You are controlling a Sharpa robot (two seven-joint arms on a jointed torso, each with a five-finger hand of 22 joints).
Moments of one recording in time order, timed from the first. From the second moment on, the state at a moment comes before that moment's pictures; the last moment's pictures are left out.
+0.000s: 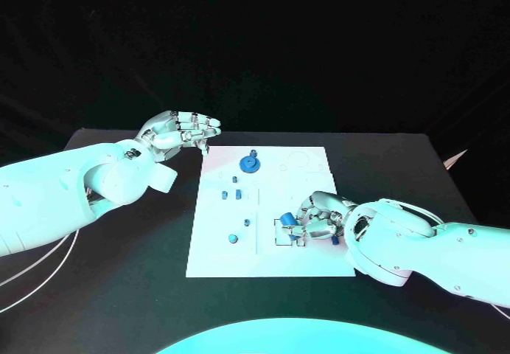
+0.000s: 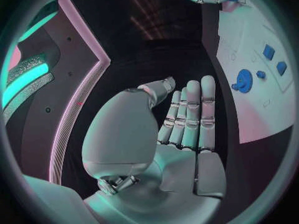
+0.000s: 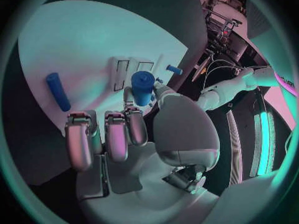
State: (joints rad) left arm 1.23 -0.89 -0.03 1.43 -0.16 -0.07 0.31; left_hand 1.41 -0.19 0.61 0.01 0.05 0.80 0.21 0.30 0.37 0.86 0.15 0.42 0.21 0.99 0.07 1.03 0.55 0.17 0.94 0.16 0.96 0.64; right arm 1.15 -0.93 -0.19 1.89 -1.22 -0.37 -0.55; right_hand 1.11 -0.09 0.20 0.29 0.25 0.90 0.10 0.50 0.65 1.44 0.00 1.41 1.31 1.47 -0.06 1.54 1.31 0.02 1.46 0.04 1.53 1.31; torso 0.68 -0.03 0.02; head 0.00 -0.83
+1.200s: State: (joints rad) left arm 1.23 -0.90 -0.03 1.44 -0.16 -0.06 0.31; left_hand 1.41 -0.19 0.61 0.01 0.05 0.80 0.21 0.31 0.37 0.86 0.15 0.42 0.20 0.99 0.07 1.03 0.55 0.17 0.94 0.16 0.96 0.64; right arm 1.14 -0.88 -0.19 1.84 -1.20 -0.33 -0.56; right_hand 1.00 -0.09 0.12 0.29 0.17 0.95 0.06 0.51 0.66 1.45 -0.01 1.40 1.31 1.47 -0.07 1.54 1.31 0.02 1.46 0.04 1.53 1.31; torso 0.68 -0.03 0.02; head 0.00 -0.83
